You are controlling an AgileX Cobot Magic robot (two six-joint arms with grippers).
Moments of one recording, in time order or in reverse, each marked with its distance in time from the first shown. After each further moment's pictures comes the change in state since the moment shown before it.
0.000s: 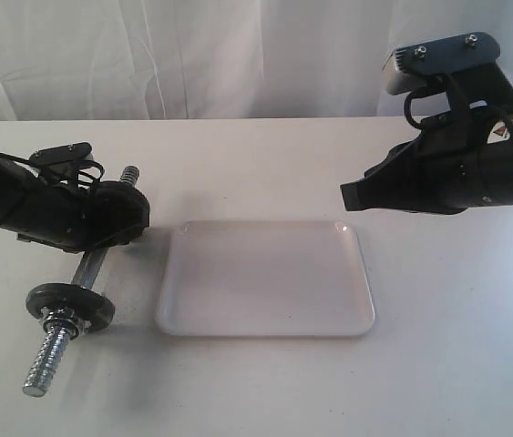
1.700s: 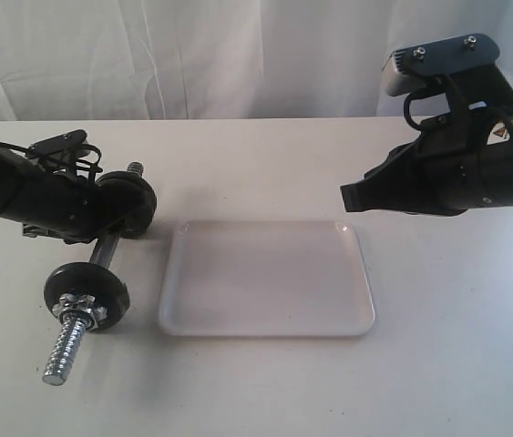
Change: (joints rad) left arm 0.000 -0.011 -0.019 -0.043 0.038 -0.047; right arm 0.000 0.000 0.000 0.000 0.007 0.004
